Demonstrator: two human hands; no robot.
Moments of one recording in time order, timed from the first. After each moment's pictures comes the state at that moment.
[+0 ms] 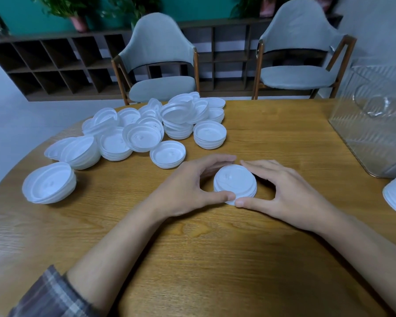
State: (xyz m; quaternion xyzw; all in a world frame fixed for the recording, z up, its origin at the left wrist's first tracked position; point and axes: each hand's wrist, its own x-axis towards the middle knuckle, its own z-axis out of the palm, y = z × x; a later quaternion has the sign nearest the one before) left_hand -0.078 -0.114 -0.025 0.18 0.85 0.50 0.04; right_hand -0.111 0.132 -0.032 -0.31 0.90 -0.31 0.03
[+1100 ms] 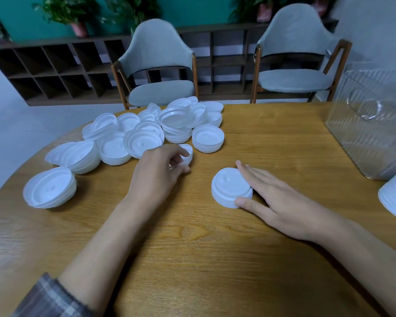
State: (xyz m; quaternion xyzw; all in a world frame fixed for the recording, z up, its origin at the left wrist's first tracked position) left_hand -0.091 -0.152 -0.021 0.00 0.93 0.28 -0.21; right_hand -0.104 0.132 -0.030 -0.32 0.91 -0.23 0.11
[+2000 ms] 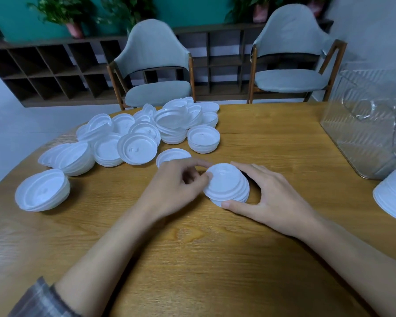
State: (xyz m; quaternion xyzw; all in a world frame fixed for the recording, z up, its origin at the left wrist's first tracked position) left_hand -0.080 -0.116 -0.021 0.05 0.89 0.44 -0.07; right_hand -0.104 0.121 -0.036 -0.28 0.90 -0.34 0.01
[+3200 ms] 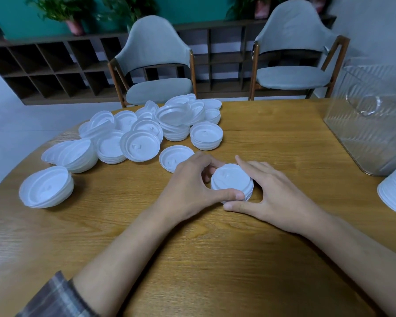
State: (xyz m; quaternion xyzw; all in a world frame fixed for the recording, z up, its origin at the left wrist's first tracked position) left_hand -0.075 -0.096 -0.025 0.08 0.90 0.42 -0.09; right_hand -0.104 0.119 -0.033 -0.28 0.91 -0.30 0.06
